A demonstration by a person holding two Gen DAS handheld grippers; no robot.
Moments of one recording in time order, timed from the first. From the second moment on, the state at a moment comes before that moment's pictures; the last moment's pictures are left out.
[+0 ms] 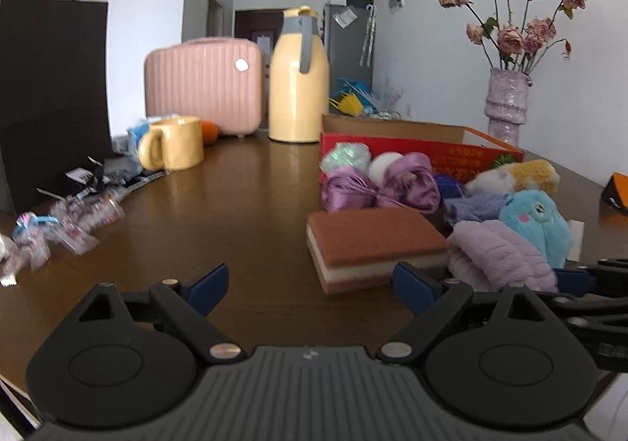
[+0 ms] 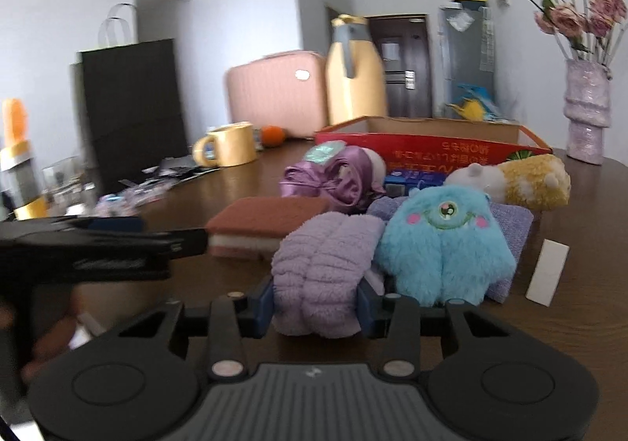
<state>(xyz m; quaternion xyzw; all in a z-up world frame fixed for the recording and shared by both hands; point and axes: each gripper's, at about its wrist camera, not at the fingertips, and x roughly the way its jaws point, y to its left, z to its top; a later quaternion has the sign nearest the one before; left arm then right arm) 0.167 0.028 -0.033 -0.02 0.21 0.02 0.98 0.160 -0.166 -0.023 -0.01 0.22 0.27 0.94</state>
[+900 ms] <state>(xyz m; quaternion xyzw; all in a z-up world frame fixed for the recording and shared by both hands) 0.201 -0.035 -0.031 -0.14 0.33 -0.19 0.92 0.167 -0.248 -0.035 0.17 0.26 0.19 0.93</state>
